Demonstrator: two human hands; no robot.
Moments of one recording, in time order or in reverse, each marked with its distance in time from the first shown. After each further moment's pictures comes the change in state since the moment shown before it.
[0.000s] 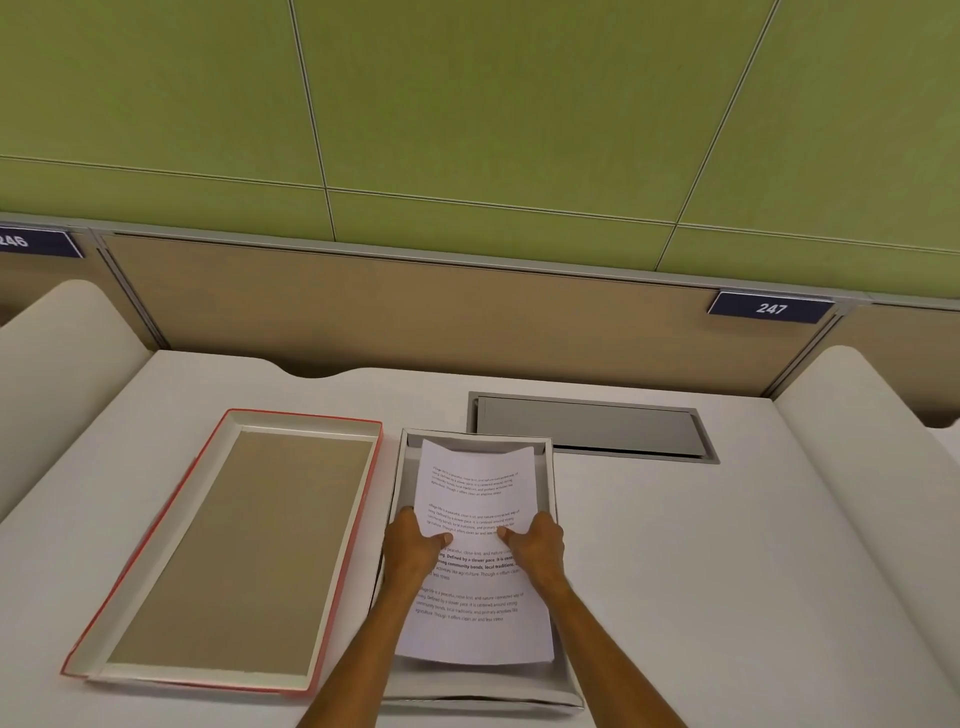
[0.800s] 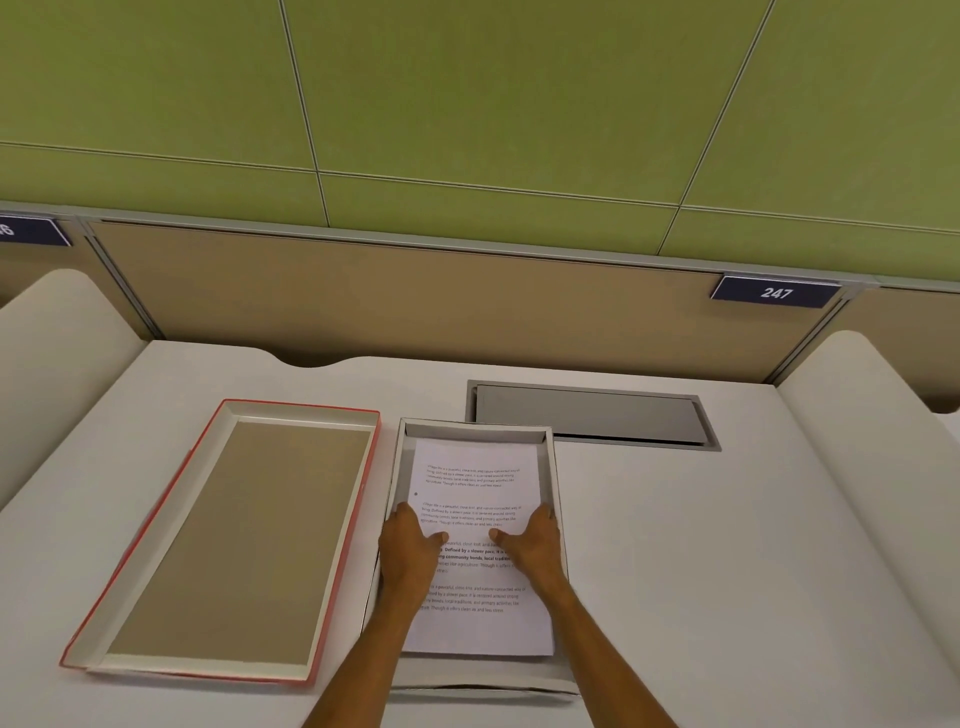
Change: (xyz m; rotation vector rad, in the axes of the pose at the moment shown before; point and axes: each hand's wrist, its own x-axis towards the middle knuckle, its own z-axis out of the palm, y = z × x) left_hand -0.024 0.002 0.004 0.133 0.132 0.082; right_hand 0.003 0.013 0.009 -0.028 -0.023 -0.006
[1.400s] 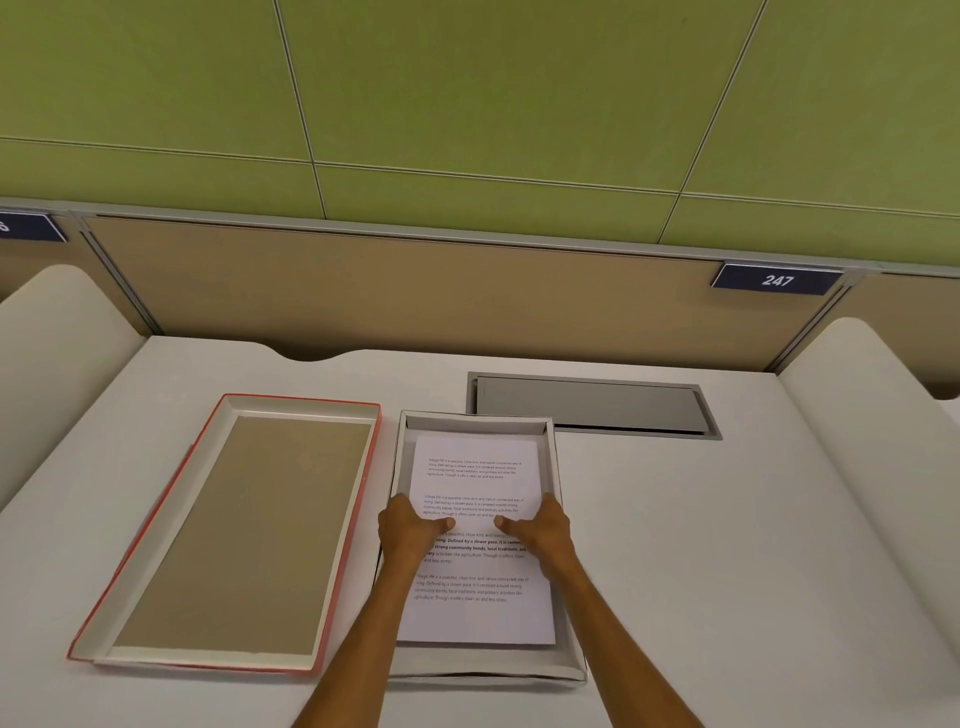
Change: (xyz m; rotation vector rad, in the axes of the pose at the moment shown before) left_hand 0.020 0.000 -0.009 -0.079 -0.091 -0.139; right_hand -0.002 0.001 -0.015 0.092 -0.048 0.045
